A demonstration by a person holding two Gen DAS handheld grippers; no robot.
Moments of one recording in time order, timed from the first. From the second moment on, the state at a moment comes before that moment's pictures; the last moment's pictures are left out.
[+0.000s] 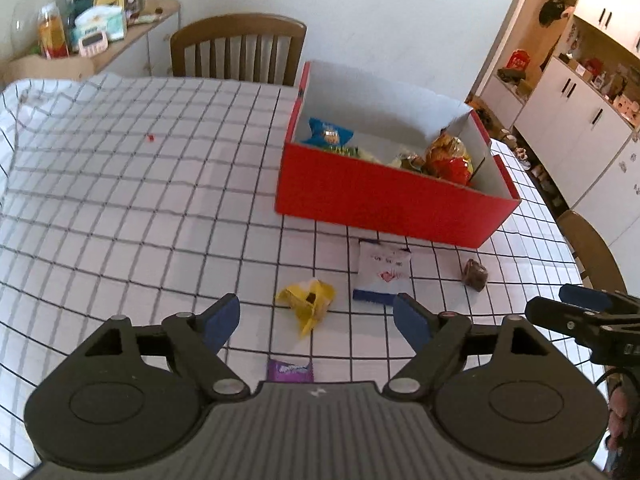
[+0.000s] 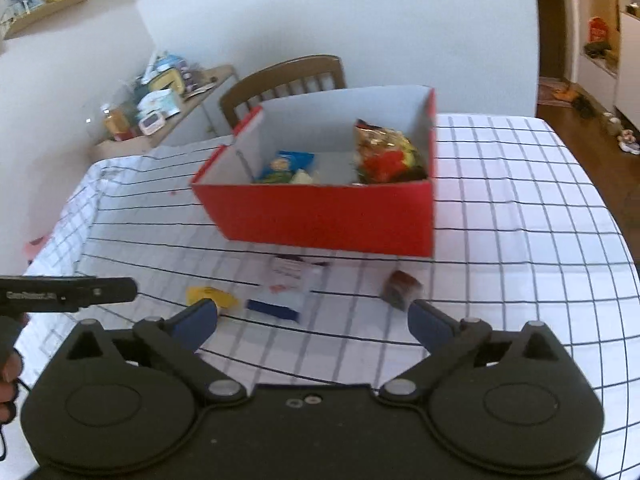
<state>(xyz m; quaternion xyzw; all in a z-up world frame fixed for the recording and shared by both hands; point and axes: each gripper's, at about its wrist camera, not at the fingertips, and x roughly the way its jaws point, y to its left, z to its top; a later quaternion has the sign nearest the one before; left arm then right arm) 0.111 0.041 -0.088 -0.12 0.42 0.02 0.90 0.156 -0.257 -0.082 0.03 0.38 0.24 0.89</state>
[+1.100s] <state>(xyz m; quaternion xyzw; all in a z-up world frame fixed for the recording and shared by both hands) 0.186 0.030 -0.174 -0.09 0.48 0.08 0.87 0.247 -0.236 -0.166 0.00 0.45 0.13 0.88</state>
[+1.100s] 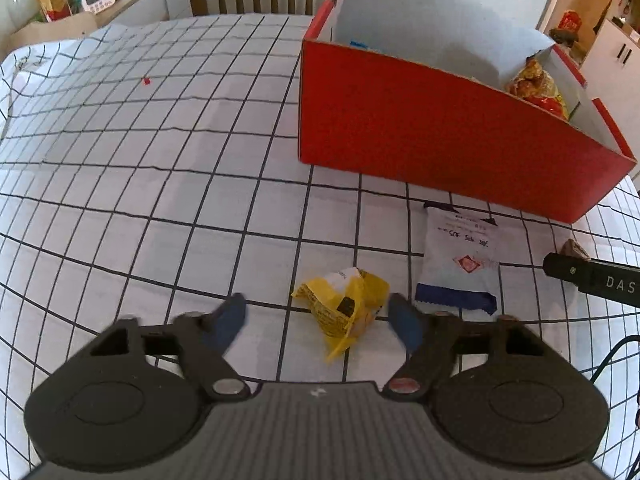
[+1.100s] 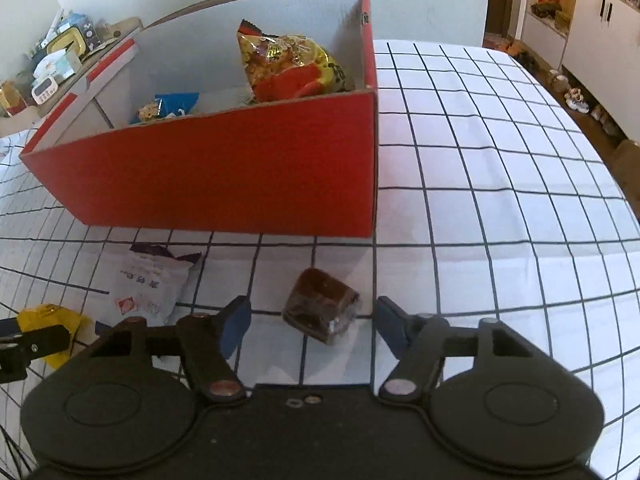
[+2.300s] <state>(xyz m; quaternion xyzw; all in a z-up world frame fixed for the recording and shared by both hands) 0.137 0.024 -0.104 -0.08 0.45 0.02 0.89 0.178 -0.242 -0.091 0.02 0.42 0.19 0.89</state>
